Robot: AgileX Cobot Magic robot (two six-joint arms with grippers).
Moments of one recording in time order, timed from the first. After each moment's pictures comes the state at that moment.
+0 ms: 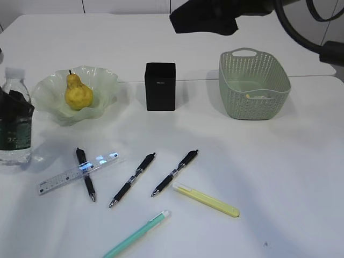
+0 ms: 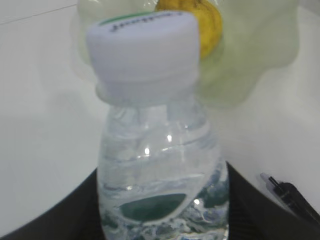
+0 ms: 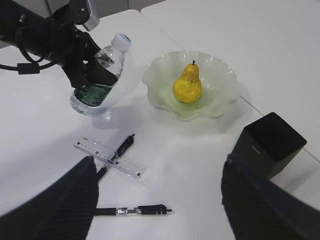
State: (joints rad) left arm 0.01 1.66 -0.90 -0.67 0.09 0.78; right arm 0.34 1.46 -1.33 0.85 0.74 -1.08
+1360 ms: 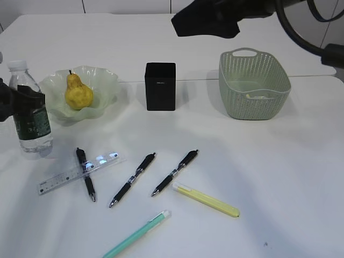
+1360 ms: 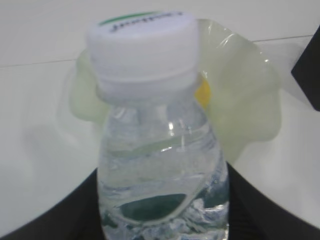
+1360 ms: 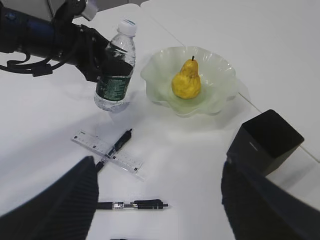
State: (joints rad) left arm 0.01 1.73 -0.80 0.36 -0.38 -0.36; right arm 0.34 1.46 -1.33 0.83 0.74 -1.08
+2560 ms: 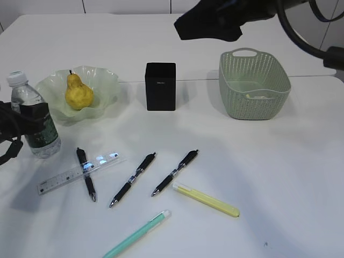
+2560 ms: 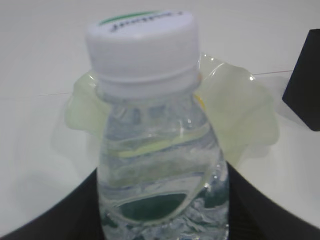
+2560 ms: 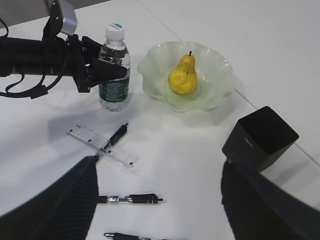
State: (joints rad) left arm 0.03 1.91 -0.61 0.22 -0.97 -0.16; right arm 0.34 1.46 -1.33 0.80 0.74 -1.08
